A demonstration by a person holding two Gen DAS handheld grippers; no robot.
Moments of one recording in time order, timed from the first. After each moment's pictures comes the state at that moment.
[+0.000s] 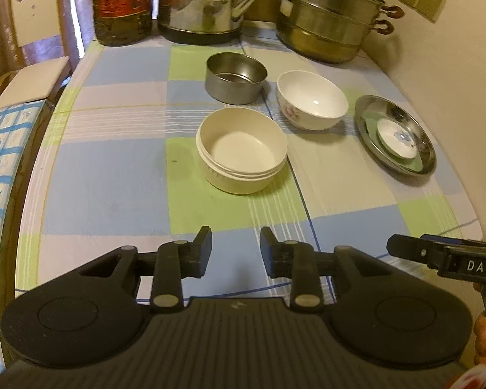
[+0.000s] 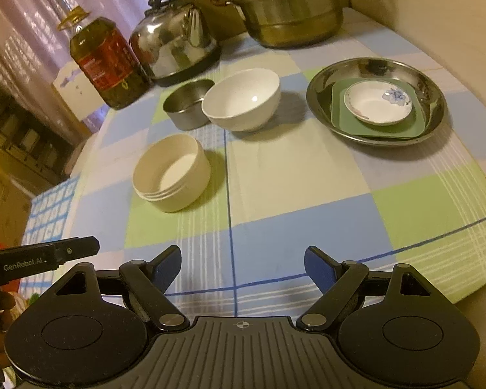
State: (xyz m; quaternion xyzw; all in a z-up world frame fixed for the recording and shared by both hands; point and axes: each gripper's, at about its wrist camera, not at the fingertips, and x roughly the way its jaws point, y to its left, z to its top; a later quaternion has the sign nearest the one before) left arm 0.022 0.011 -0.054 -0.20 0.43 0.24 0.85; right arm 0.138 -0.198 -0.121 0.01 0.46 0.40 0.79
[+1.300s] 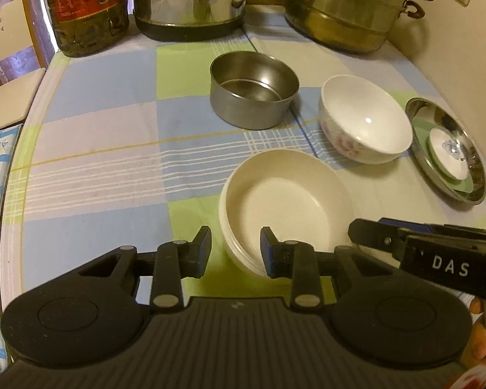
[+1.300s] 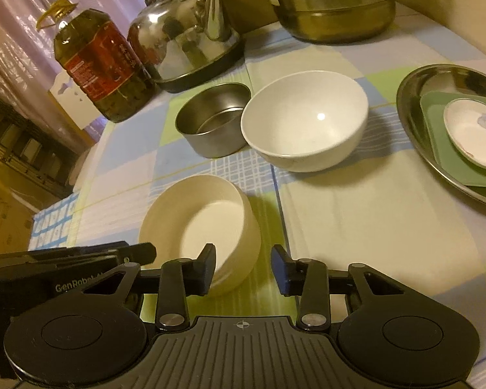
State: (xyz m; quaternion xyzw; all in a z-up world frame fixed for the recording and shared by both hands) left arm 0.116 0.120 -0.112 -0.16 0.47 0.20 0.84; right arm 0.194 -0.052 -0.153 0.03 0.46 0.40 0.79
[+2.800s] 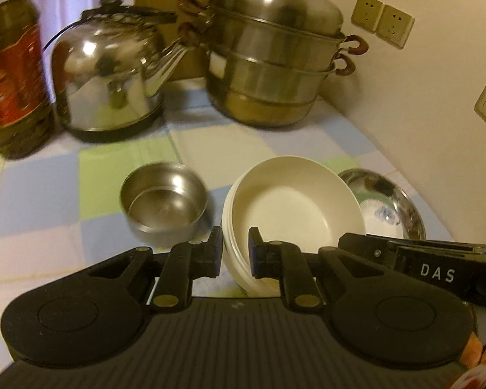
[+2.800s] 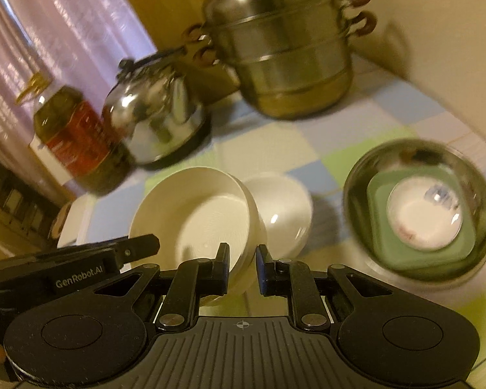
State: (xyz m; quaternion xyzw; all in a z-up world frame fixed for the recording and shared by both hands) left arm 0.200 0.098 -0.046 -0.14 0.38 0.11 0.91; right arm 0.239 -0.090 -0.078 0.08 0.40 0.35 0.85
